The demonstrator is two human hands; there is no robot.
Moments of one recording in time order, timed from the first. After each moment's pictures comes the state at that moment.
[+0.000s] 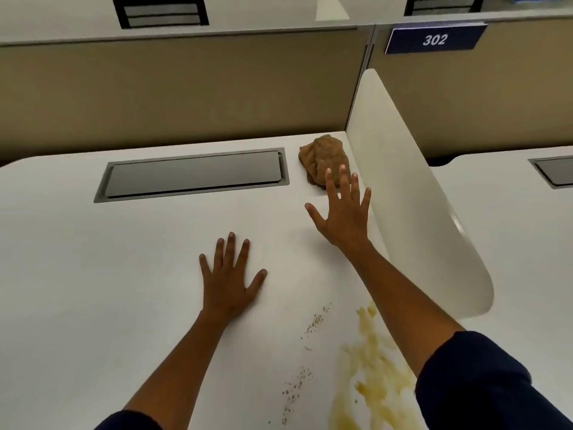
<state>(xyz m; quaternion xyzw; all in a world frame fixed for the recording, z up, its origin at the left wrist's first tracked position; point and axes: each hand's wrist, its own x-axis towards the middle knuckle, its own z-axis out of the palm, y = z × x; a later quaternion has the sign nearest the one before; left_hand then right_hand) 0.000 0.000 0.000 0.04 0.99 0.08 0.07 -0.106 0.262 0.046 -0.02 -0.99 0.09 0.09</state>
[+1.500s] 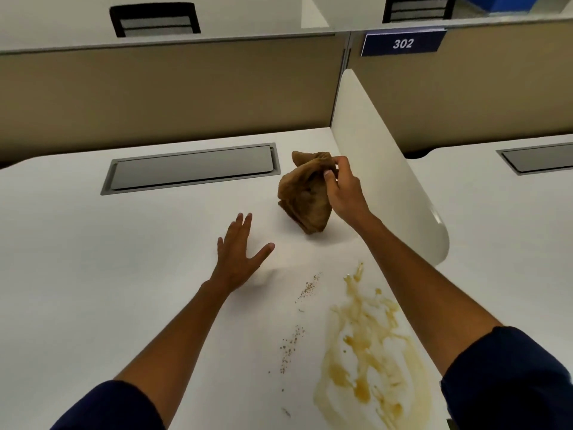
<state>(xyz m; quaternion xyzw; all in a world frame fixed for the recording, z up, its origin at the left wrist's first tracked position) 0.013 0.021 0.047 0.04 0.94 0.33 0.09 -0.056 0.268 0.130 -0.04 -0.87 0.48 0.07</state>
